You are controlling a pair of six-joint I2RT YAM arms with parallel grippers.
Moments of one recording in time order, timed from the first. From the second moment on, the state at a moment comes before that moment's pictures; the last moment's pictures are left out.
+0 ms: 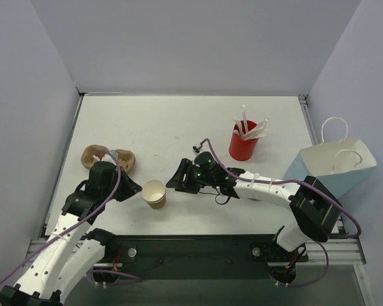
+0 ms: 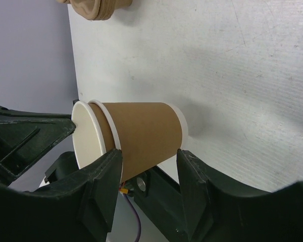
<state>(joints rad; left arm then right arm) -0.35 0.68 0.65 -0.71 0.09 -0.79 0.91 1.52 0.84 0.08 -0.18 1.10</state>
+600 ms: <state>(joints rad) -0.35 0.68 0.65 -0.71 0.08 -0.80 0.95 1.53 0.84 0.08 -0.17 1.10</state>
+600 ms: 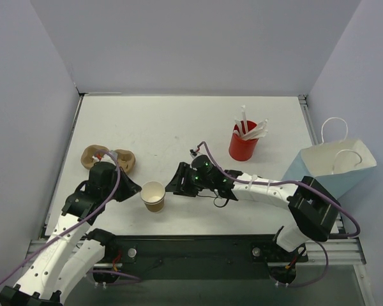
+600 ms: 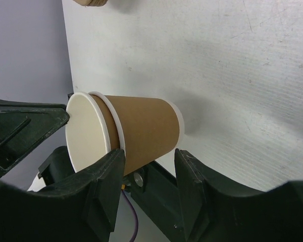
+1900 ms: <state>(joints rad) -0.35 0.77 0.62 -0.72 -0.06 -0.79 1.05 1.69 1.02 0.13 -0.15 0.79</state>
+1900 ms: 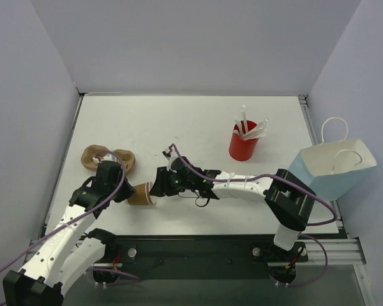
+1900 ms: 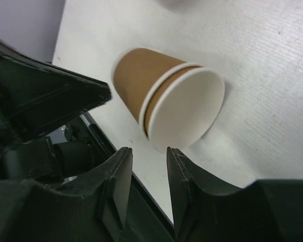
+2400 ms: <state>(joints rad) -0.35 0.81 0.59 -0.73 -0.15 -0.83 1.04 1.85 1.05 0.24 -0.17 0.77</state>
